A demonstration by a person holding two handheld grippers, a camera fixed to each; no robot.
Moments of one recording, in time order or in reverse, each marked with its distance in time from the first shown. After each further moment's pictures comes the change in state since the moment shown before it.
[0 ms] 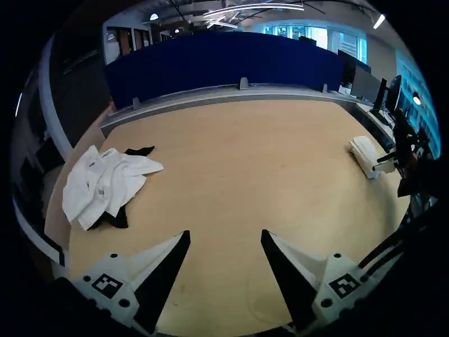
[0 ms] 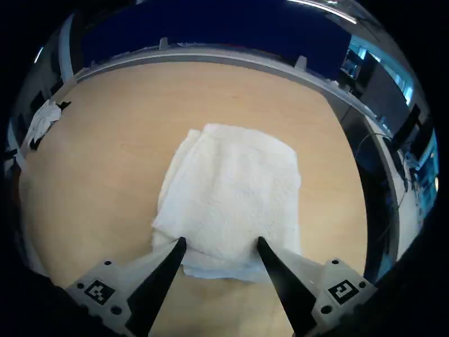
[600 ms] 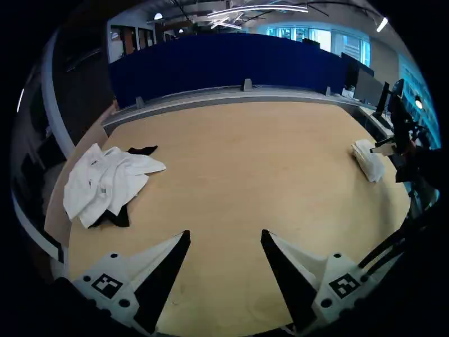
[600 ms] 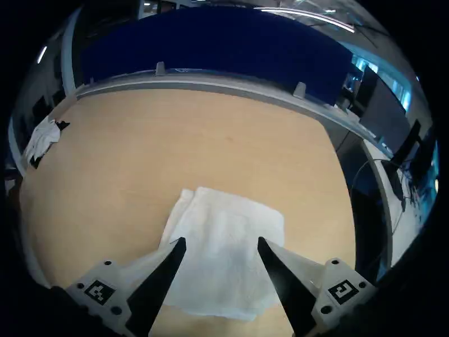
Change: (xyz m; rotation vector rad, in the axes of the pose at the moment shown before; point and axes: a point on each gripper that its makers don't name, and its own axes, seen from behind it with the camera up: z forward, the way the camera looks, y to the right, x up) left arm 0.000 -0.005 0.001 0.014 0.003 -0.020; right arm 0.084 0.014 0.008 -0.001 0.102 -0.001
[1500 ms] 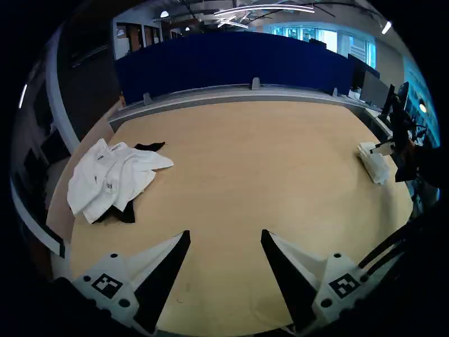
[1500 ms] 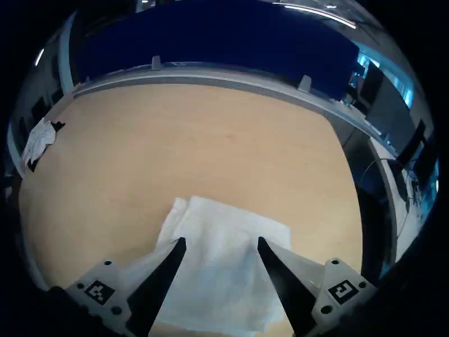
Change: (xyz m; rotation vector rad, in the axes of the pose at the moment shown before) left arm -0.005 -0.012 0.001 0.029 -0.005 -0.023; right arm 0.008 -0.001 0.022 0.009 -0.026 0.009
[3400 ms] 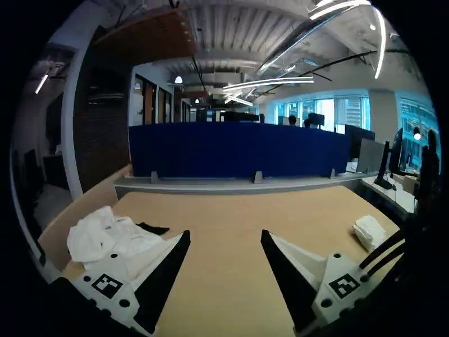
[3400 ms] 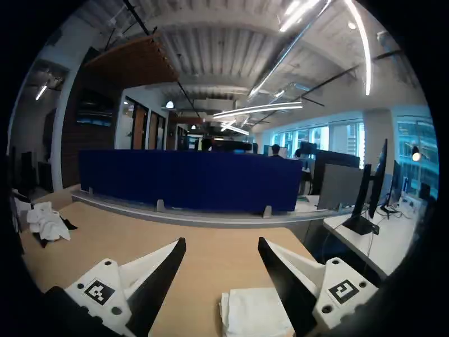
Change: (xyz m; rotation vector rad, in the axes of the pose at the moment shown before) left arm 0.132 -0.016 -0.024 0.001 0.554 -0.090; right arm 0.127 -0.105 -0.208 -0.214 0.790 0.135
